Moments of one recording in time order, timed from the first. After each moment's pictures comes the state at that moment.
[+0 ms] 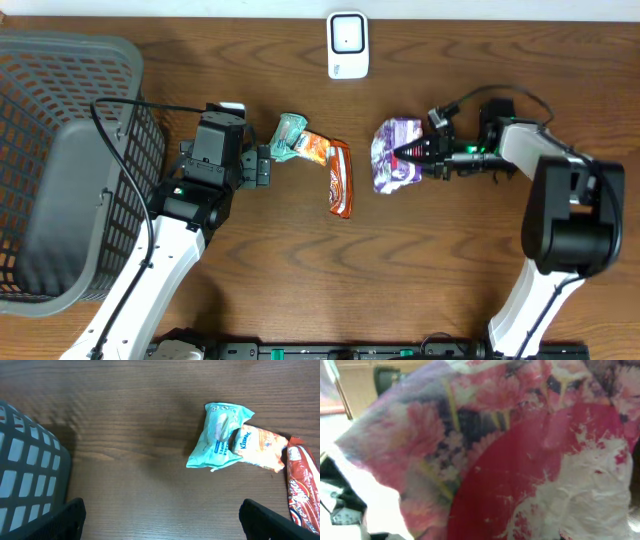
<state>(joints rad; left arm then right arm) -0.30 1.27 0.96 -0.55 -0.22 -0.15 -0.08 2.09 1.25 -0.74 -1.33 0.03</state>
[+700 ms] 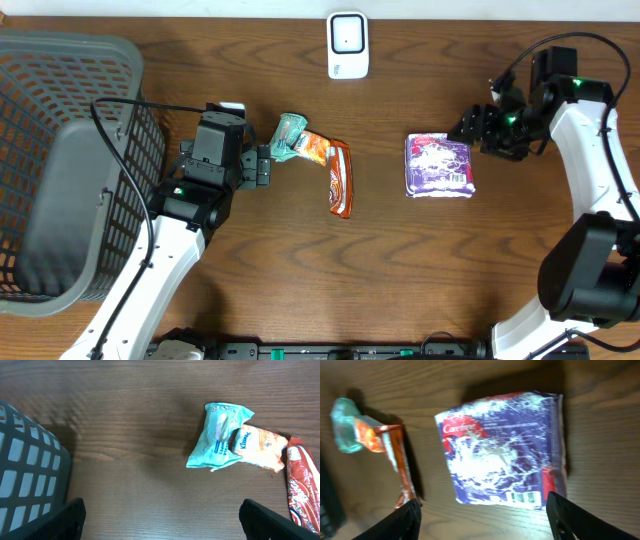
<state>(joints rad) -0.30 1.27 0.96 -0.55 -0.22 -0.15 -0.13 1.83 1.52 -1.09 -0.42 0.10</state>
